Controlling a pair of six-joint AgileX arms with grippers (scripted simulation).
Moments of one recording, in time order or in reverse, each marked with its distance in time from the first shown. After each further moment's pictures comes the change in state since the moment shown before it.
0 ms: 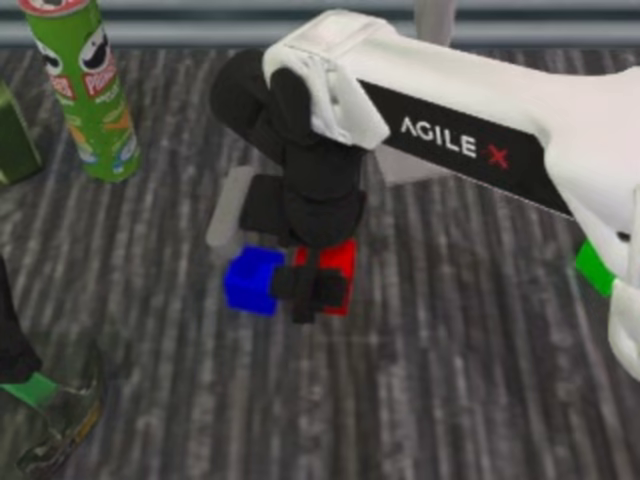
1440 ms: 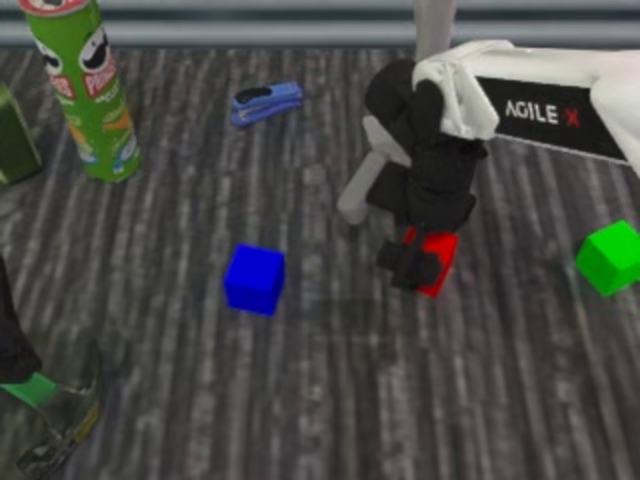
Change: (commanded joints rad) left arm 0.000 0.000 0.000 0.000 0.000 0.000; right arm -0.288 0.069 -0.248 0.307 0.012 -0.007
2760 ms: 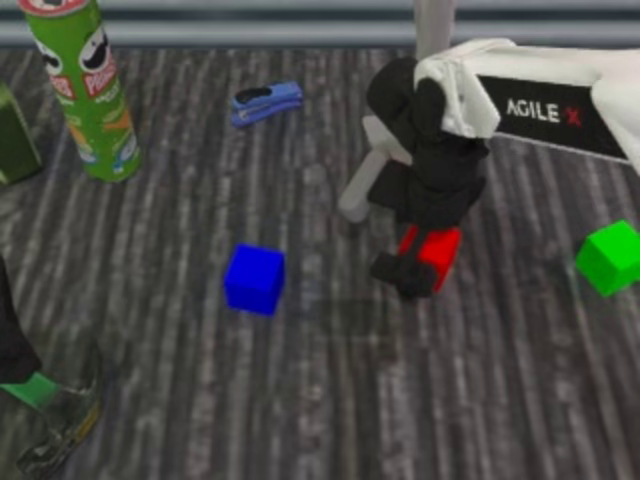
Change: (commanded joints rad) left arm 0.000 0.000 0.000 0.000 0.000 0.000; right arm 0.000 0.000 0.000 0.000 0.000 0.000
